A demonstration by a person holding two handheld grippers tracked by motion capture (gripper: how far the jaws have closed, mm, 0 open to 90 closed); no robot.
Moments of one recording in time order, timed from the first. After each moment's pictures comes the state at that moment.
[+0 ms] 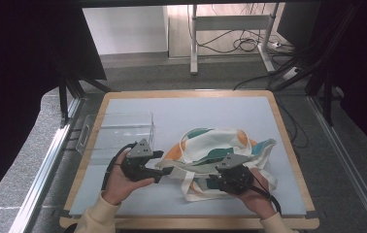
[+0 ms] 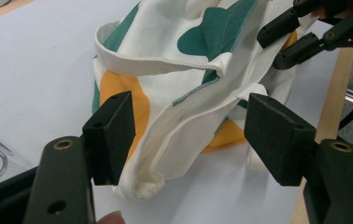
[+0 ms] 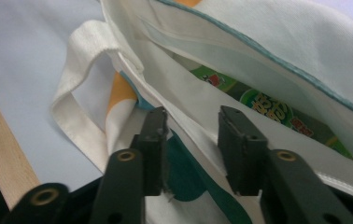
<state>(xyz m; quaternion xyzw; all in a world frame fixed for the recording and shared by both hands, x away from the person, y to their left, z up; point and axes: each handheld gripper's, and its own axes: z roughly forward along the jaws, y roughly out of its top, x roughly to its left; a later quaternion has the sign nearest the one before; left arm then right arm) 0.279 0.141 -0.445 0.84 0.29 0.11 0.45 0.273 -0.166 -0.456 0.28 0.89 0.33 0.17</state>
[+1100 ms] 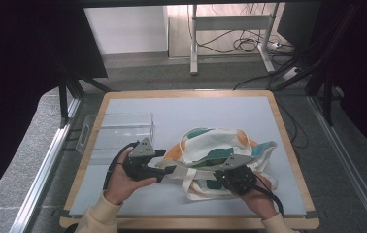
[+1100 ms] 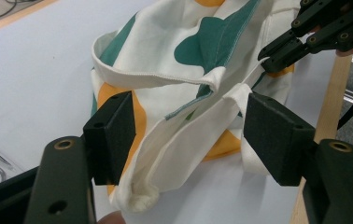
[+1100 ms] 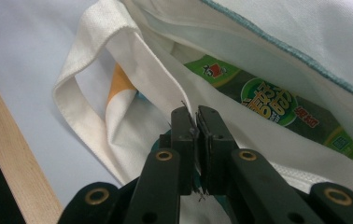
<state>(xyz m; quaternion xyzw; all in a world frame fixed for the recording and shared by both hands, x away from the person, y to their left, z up) 0.277 0.133 -0.436 0.84 0.28 0.12 0.45 0.275 -0.175 -0.461 0.29 0.88 0.33 0.15</state>
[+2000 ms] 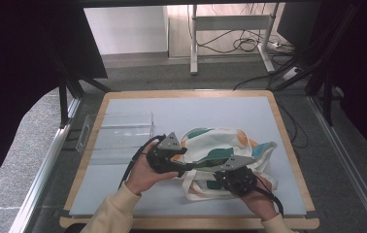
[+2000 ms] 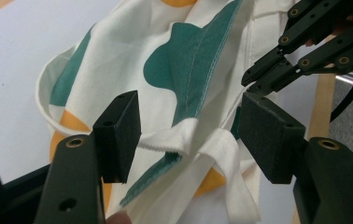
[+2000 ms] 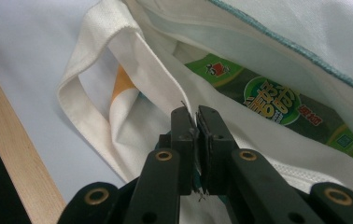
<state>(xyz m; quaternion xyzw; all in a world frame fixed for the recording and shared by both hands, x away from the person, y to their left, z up) 0.304 0.075 -0.429 0.87 0.24 0.09 0.42 0.272 -0.176 -0.462 0.29 0.88 0.34 0.15</state>
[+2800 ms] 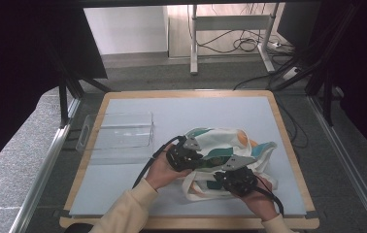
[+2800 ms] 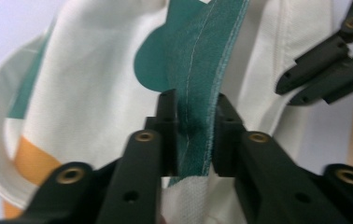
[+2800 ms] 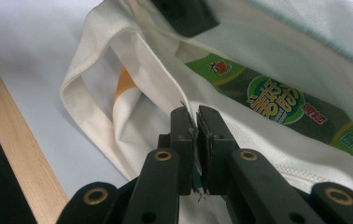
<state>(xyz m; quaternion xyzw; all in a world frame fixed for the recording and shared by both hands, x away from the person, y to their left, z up) 0.326 0.031 -0.452 0.90 0.23 0.09 0.37 0.272 -0.178 -0.462 0.29 0.88 0.34 0.14</state>
